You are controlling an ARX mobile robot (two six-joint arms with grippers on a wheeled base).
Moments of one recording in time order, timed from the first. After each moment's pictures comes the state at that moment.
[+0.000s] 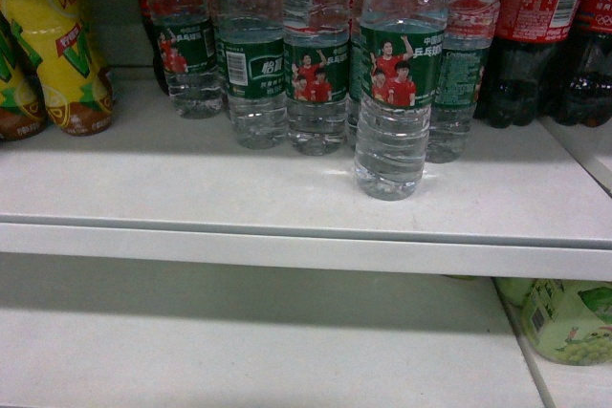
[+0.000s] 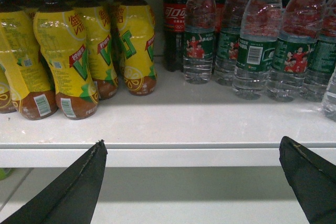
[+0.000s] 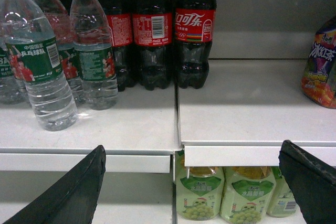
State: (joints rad) left arm 0.00 0.01 0.01 0.00 0.00 0.00; right arm 0.00 0.00 0.01 0.00 0.00 0.00
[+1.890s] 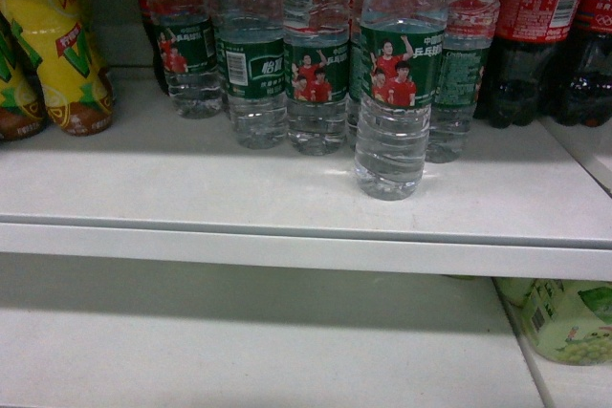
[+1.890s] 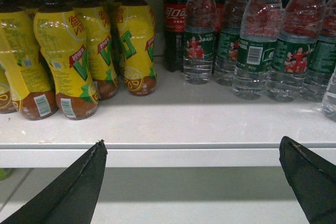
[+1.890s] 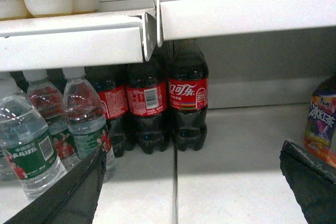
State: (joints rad) left arm 0.00 0.01 0.01 0.00 0.00 0.00; right arm -0.17 0.62 0.28 0.44 -0.17 0.09
